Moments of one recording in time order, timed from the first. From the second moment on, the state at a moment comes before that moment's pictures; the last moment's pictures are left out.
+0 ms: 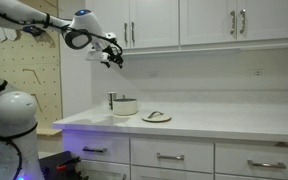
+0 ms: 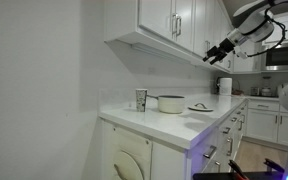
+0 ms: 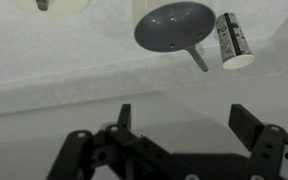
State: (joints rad) arm 0.19 -0.83 -0.10 -2.57 0.55 2.50 -0.74
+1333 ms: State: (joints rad) arm 0.52 -0.88 -0.29 -2.55 0.28 2.83 -0.51
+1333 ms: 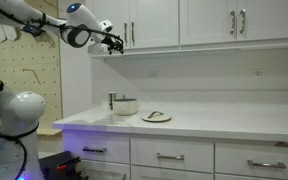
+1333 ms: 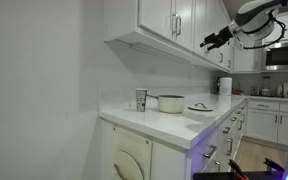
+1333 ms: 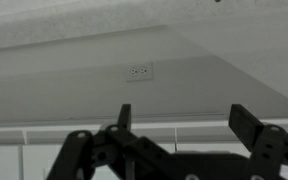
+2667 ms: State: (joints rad) arm 0.91 -0.71 -0.55 -2.21 0.28 2.83 -0.60
